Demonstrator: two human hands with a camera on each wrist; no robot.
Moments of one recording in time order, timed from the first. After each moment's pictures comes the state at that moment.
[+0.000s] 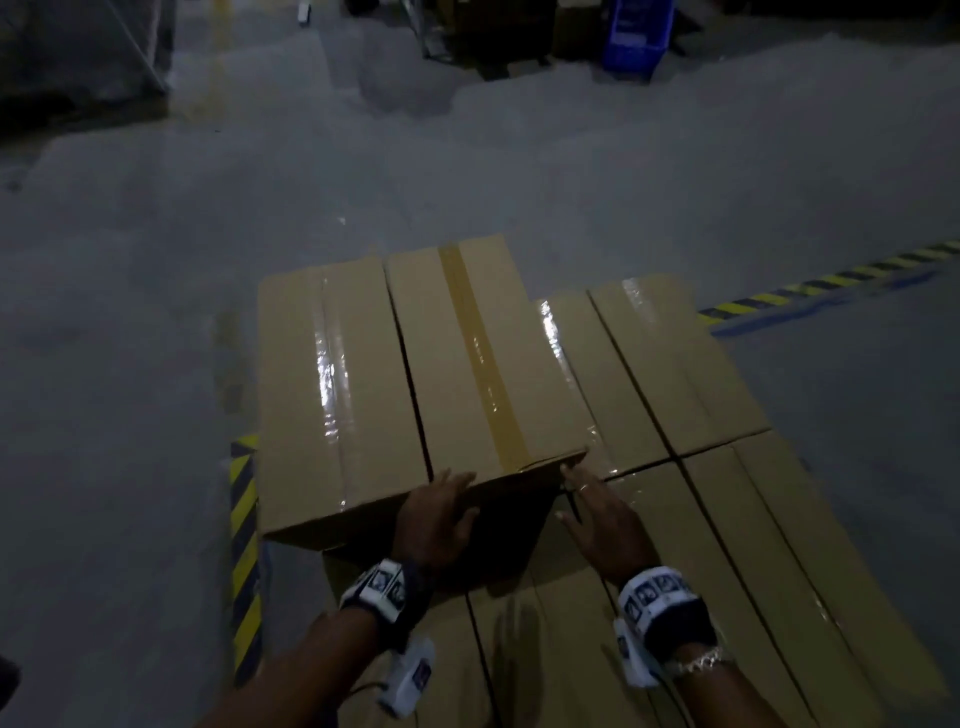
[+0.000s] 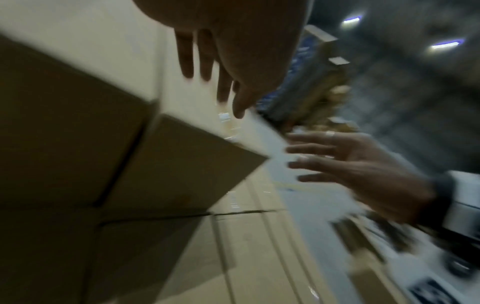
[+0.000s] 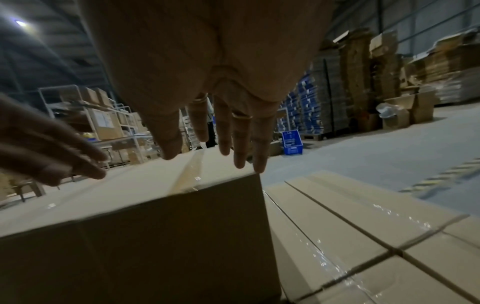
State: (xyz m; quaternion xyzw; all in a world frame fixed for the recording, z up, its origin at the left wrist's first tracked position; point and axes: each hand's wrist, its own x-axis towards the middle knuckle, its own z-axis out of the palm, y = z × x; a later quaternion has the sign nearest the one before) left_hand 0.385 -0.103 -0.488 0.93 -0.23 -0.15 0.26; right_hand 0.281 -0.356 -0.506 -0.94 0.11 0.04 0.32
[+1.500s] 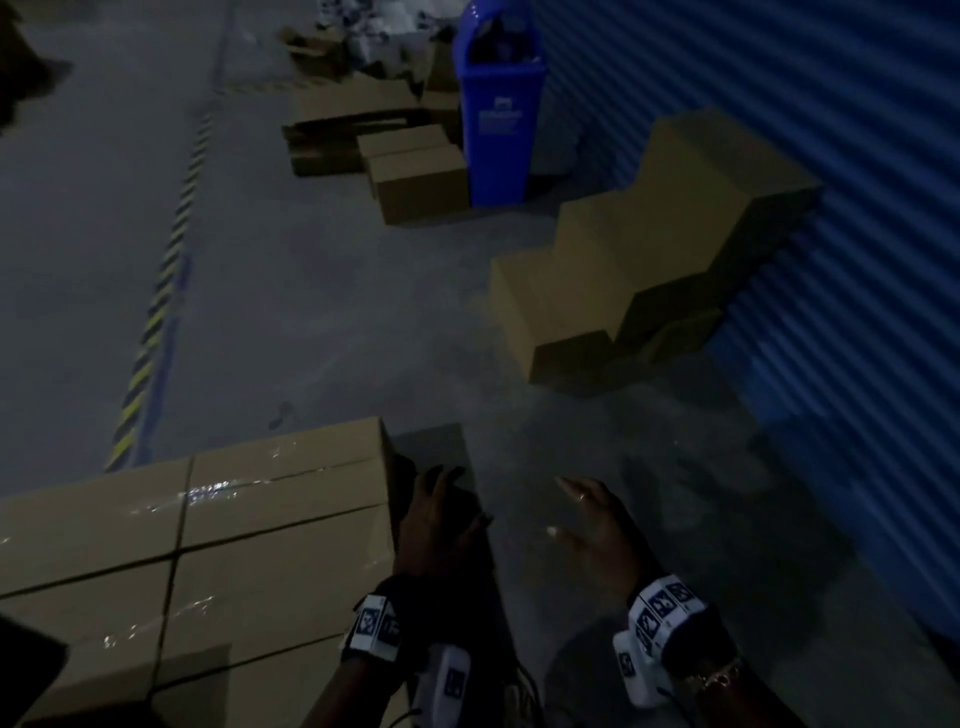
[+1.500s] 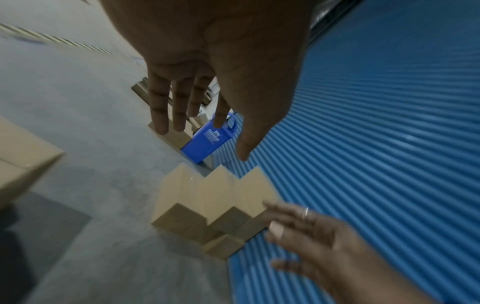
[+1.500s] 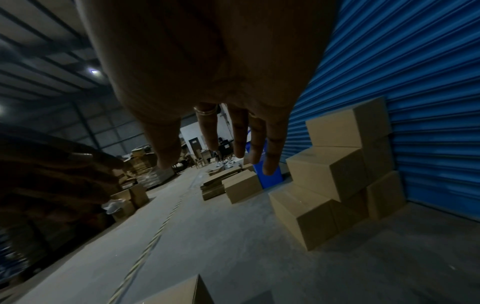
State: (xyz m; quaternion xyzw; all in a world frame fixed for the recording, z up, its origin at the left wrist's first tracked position) left_hand -0.169 -0.356 -0.307 0.51 -0.77 -0.33 0.21; right_hand -0.422 -0.272 -0.333 -0.58 0.73 -0.25 0.27
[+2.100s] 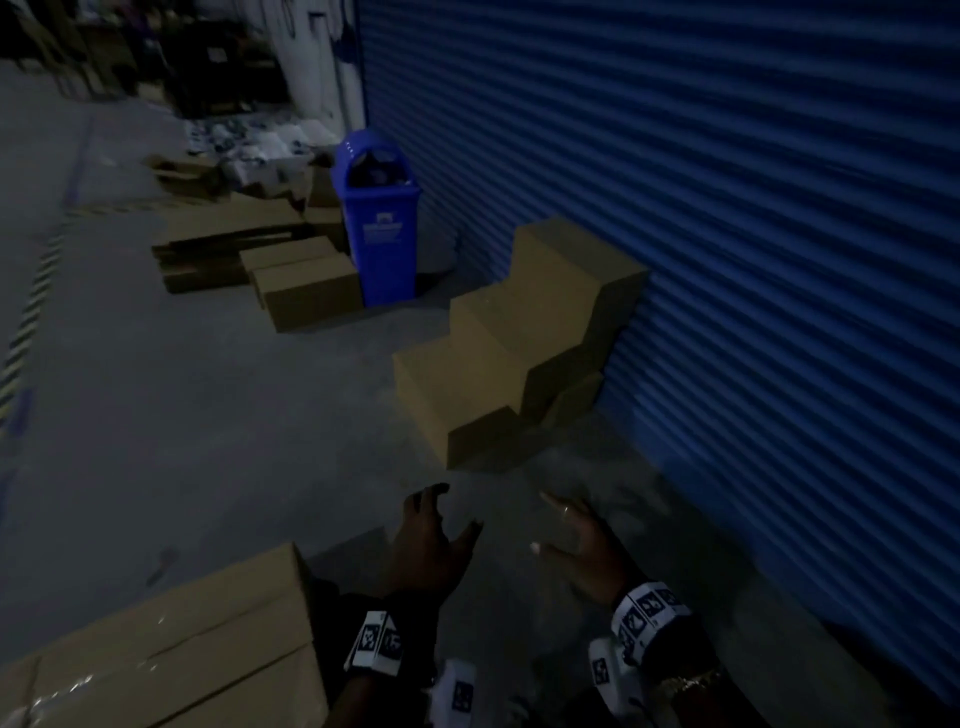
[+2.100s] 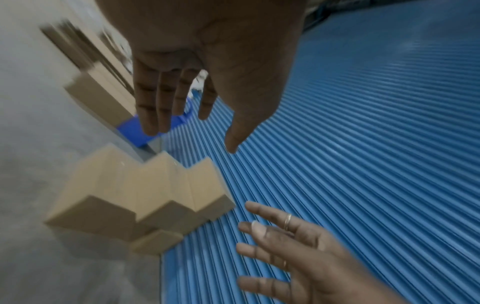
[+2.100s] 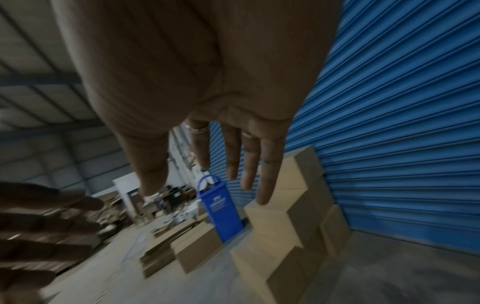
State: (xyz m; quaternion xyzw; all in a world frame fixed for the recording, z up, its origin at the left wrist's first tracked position) left_hand -0.263 -0.420 -0.254 0.46 -0.76 -0.40 0.25; right_hand -0.474 -0.290 -0.245 -0.48 0.78 -0.32 0.25
